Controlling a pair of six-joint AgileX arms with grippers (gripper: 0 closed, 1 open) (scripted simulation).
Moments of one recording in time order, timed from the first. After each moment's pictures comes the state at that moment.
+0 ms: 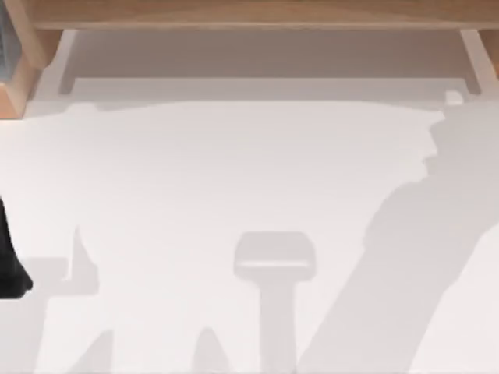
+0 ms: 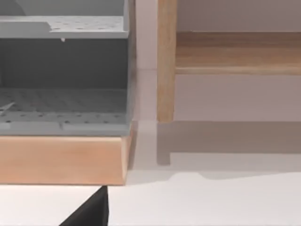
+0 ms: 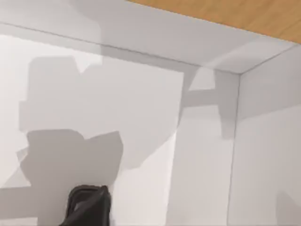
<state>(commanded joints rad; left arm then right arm) 0.00 0.00 0.00 0.00 0.00 0.00 -0.45 2.18 1.96 -0.76 -0.11 -0.59</state>
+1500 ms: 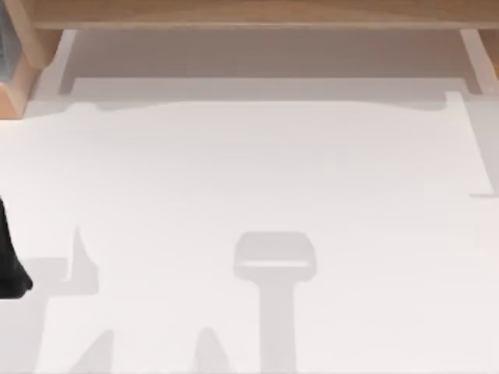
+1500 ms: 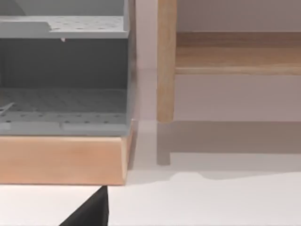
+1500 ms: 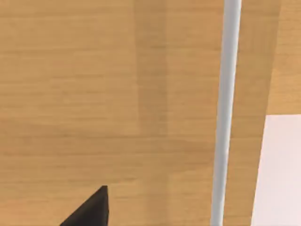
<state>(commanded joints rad) 0.00 0.00 0.00 0.00 0.00 0.00 -0.79 2.02 0.48 1.54 -0.69 -1.53</state>
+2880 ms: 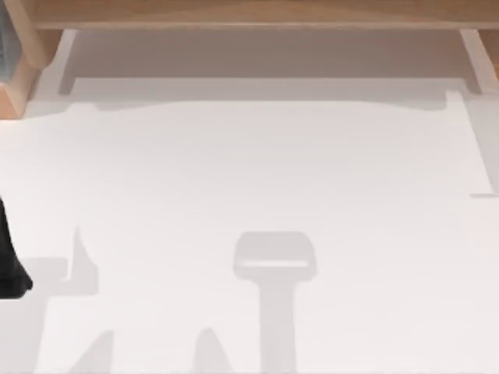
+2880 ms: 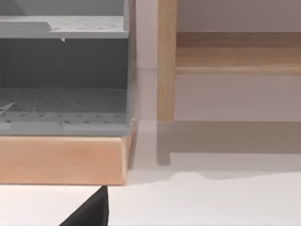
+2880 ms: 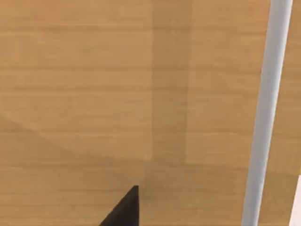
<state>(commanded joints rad) 0.00 0.00 0.00 0.00 0.00 0.00 -0.69 2.06 0.51 1.56 -0.66 -1.55</state>
